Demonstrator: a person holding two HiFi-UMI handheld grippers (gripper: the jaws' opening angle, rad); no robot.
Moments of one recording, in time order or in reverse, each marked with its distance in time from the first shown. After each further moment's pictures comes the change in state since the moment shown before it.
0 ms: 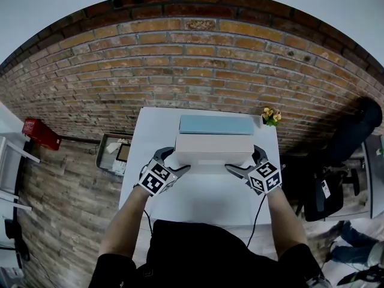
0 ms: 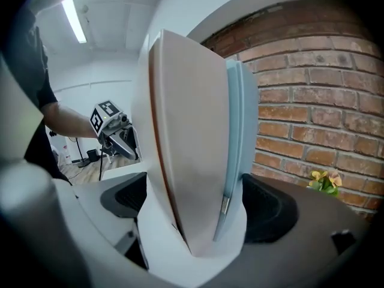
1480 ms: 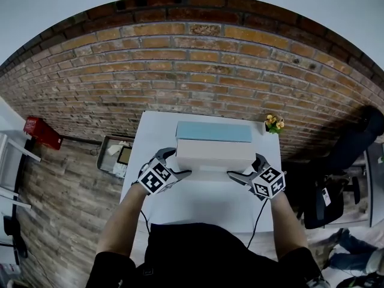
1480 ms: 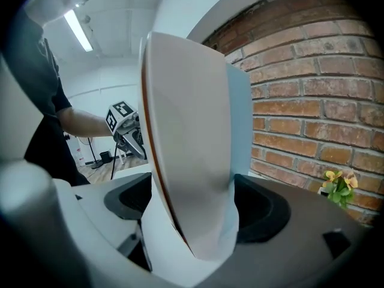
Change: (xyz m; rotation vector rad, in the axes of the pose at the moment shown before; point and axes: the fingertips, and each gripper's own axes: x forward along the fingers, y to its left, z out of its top) left arm 0.010 0.007 0.007 0.072 0.052 -0.070; right arm 0.003 0.000 0.000 0.004 -0.001 0.124
